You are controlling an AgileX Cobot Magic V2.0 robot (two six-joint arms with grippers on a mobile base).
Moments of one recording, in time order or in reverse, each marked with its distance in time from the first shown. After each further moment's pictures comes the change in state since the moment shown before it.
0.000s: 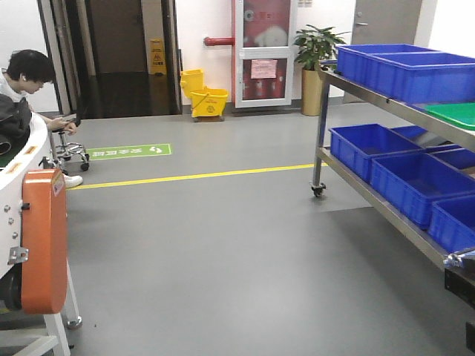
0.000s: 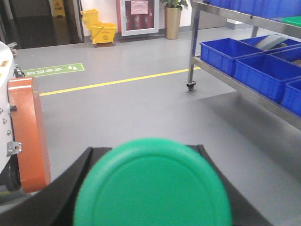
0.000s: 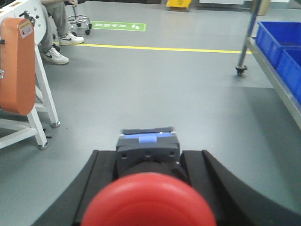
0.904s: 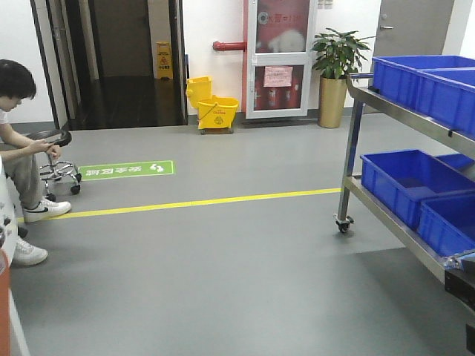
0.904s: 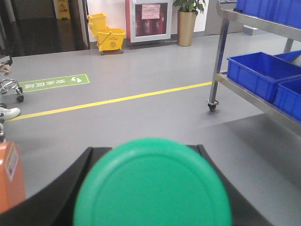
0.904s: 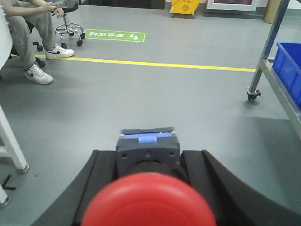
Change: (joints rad) left arm 0.000 0.000 0.000 -0.003 0.000 0.000; right arm 0.000 0.000 0.000 0.000 0.009 0.000
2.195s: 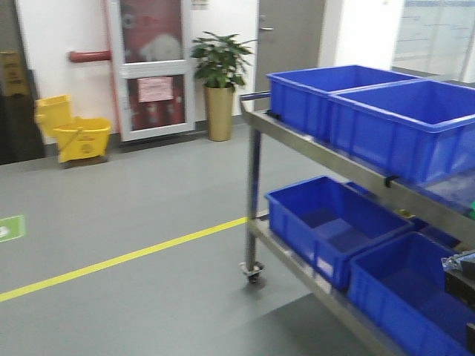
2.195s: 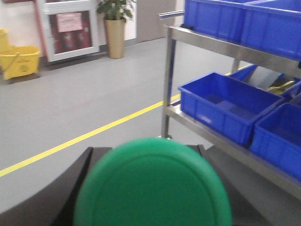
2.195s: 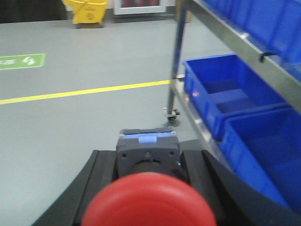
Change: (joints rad) left arm 0.000 0.000 0.000 0.000 0.000 0.000; right arm 0.000 0.000 0.000 0.000 0.003 0.000
